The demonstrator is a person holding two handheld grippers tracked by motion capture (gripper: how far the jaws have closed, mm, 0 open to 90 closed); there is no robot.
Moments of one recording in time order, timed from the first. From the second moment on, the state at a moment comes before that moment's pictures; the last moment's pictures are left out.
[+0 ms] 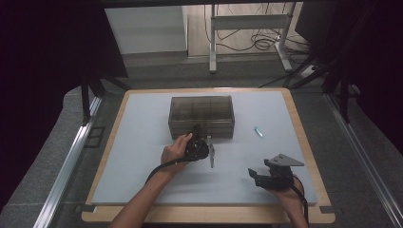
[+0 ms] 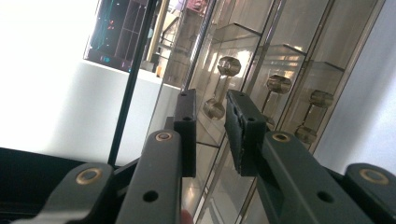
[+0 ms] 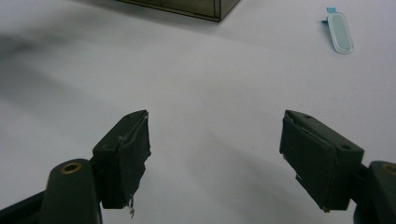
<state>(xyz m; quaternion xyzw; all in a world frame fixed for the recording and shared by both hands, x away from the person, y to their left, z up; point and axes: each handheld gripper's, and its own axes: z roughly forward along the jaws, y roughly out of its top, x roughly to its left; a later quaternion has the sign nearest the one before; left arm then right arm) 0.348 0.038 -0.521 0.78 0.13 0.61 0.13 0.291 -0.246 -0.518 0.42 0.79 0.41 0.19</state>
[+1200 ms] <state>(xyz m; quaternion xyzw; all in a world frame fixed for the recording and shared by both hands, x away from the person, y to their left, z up) 0.348 0.034 -0.527 0.77 0.12 0.62 0.11 0.291 -0.248 -0.517 0.43 0.78 0.41 0.19</state>
